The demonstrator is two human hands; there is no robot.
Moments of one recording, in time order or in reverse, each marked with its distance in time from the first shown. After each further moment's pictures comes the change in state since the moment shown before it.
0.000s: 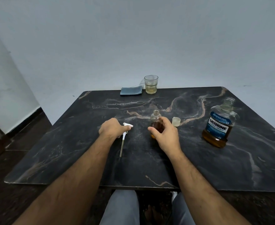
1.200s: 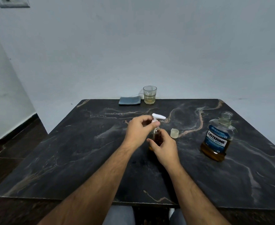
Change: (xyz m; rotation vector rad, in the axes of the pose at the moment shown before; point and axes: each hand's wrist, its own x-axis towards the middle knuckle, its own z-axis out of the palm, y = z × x) left_hand -0.038 0.071 0.015 -0.866 0.041 0.630; right_hand -0.003 -0.001 -0.002 0.018 0.006 -0.093
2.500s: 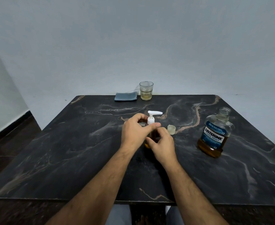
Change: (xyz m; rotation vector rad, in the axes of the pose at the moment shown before) left_hand -0.014 0.001 0.009 0.162 0.152 -0.097; right_hand 0.005 0.007 0.003 -0.030 0.023 -0.049
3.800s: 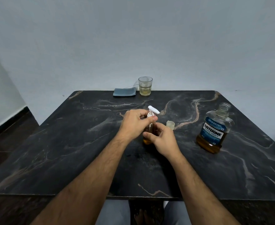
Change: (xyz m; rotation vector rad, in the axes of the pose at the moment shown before) left_hand 0.021 -0.004 -0.005 0.012 -0.220 0.136; right_hand 0.011 0.009 -0.009 0.189 -0.192 0.115
